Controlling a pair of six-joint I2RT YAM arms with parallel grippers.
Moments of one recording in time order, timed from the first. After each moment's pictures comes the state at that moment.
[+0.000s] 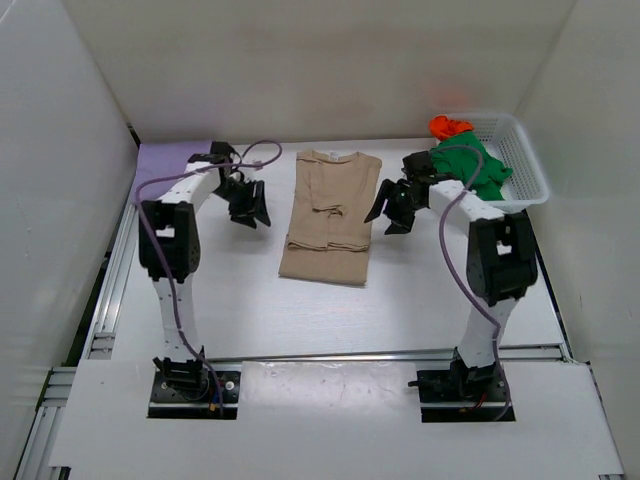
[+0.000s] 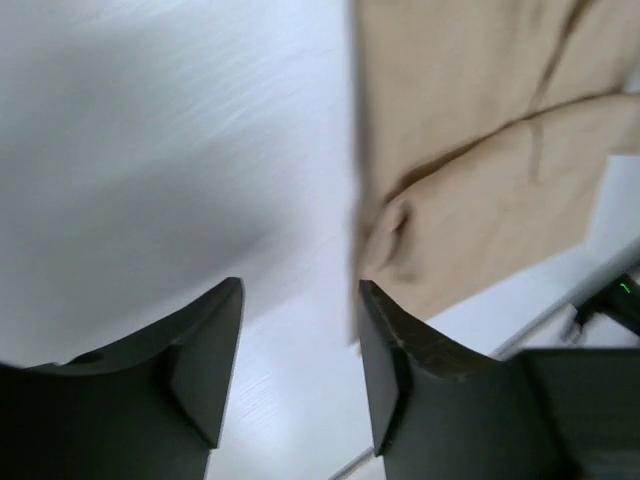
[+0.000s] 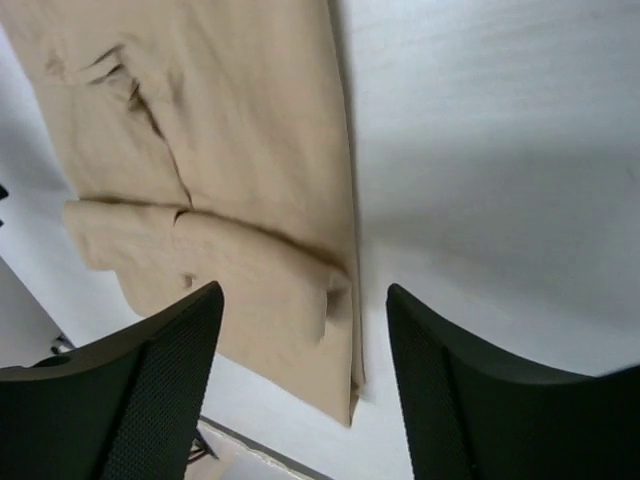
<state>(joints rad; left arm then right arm) -0.13 2.24 1.87 -0.96 0.56 -0.01 0.27 1.96 1.44 -0.59 -0.37 0.62</state>
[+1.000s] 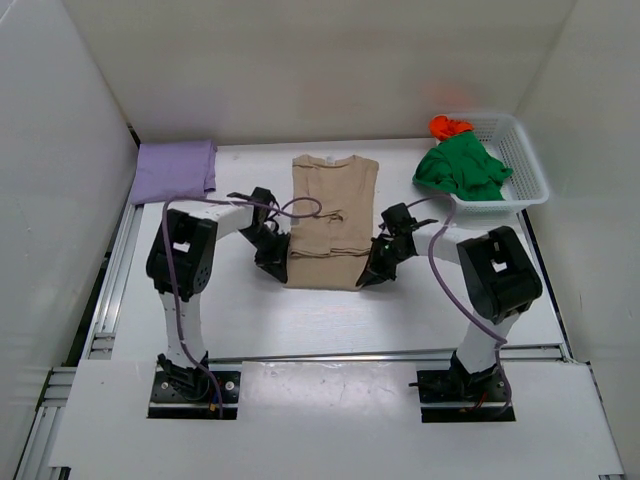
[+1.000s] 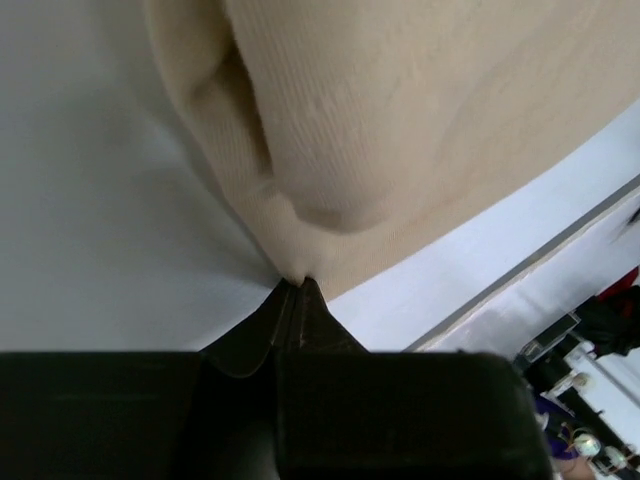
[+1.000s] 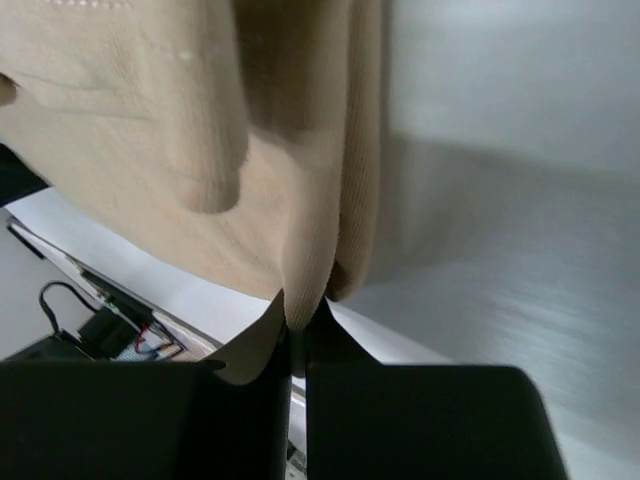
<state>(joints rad) -0.35 2.04 1.35 -0.85 0.53 -0.02 0.45 1.80 0.98 -0.43 -0.49 0.72</state>
